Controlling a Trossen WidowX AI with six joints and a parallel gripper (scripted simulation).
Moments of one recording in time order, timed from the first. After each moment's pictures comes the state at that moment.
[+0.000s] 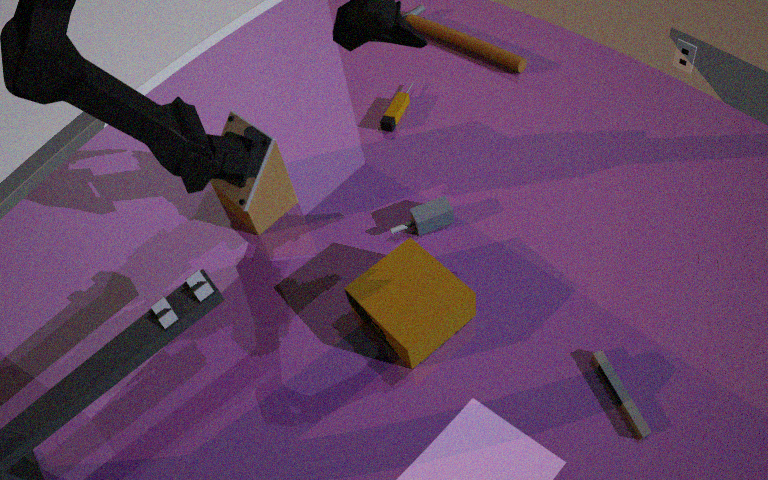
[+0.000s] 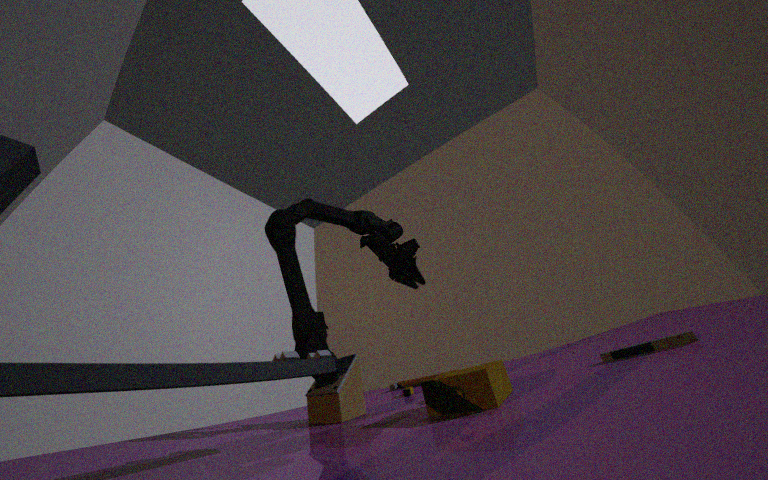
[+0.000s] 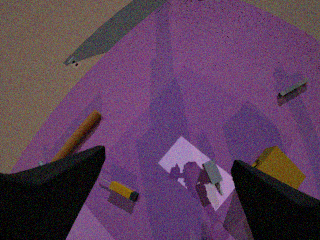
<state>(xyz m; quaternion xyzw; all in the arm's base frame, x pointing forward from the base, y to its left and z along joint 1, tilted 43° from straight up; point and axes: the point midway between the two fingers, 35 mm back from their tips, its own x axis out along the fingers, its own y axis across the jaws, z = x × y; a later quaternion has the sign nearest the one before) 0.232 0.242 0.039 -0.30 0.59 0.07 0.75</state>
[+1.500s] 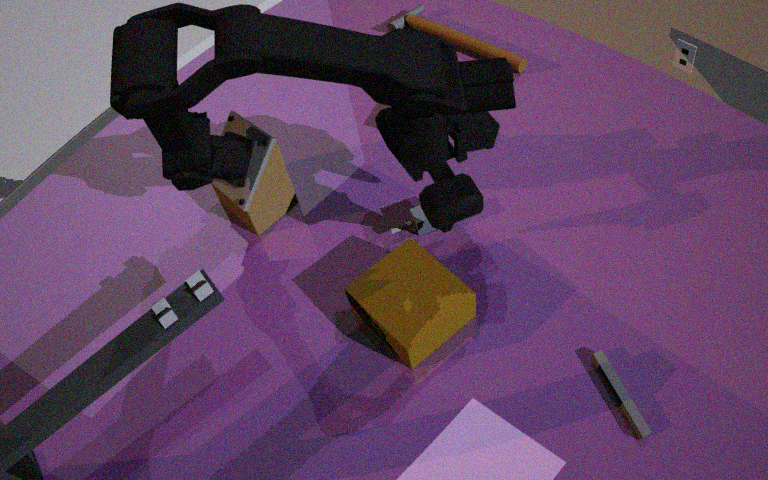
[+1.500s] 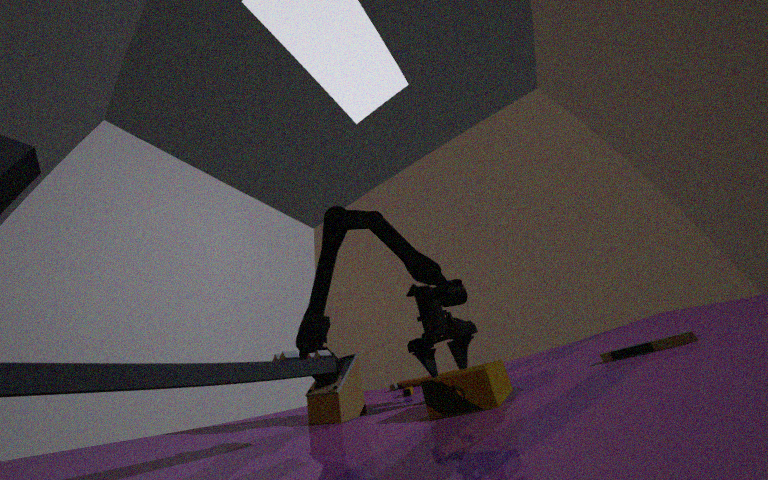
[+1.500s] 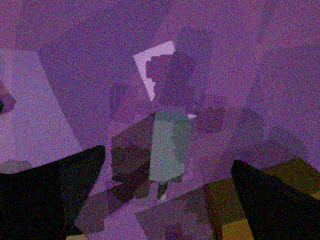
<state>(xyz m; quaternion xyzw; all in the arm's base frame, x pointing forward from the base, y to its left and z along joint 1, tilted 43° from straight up) 0.244 0.043 -0.105 -0.51 0.74 0.09 0.44</state>
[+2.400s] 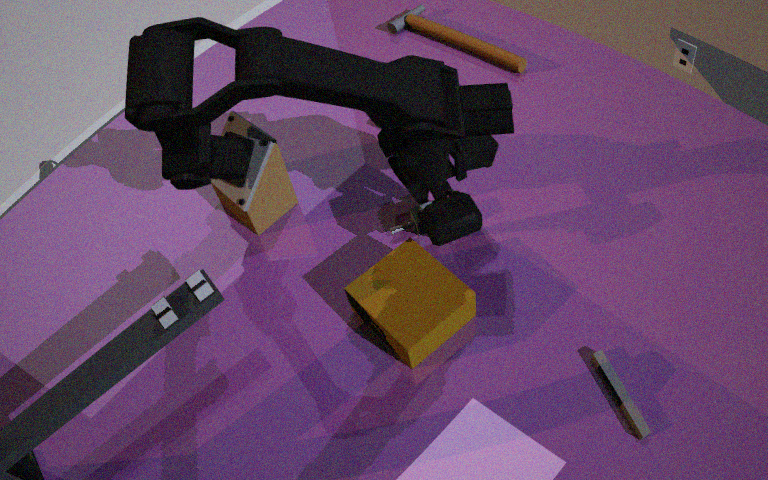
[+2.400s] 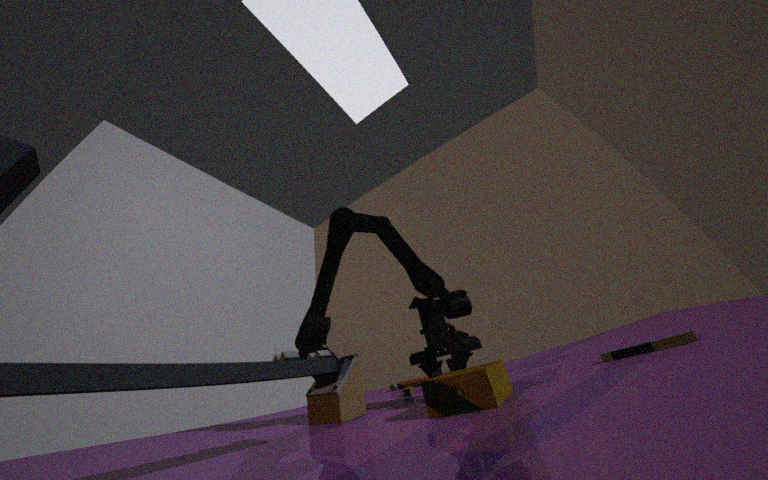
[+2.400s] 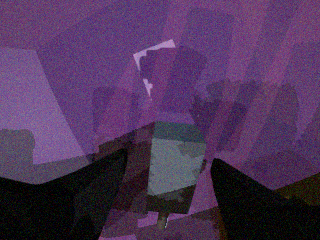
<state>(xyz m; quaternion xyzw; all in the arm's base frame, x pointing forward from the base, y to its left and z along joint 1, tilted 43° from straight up) 0.239 0.021 -0.128 -0.51 0.74 0.09 0.43</state>
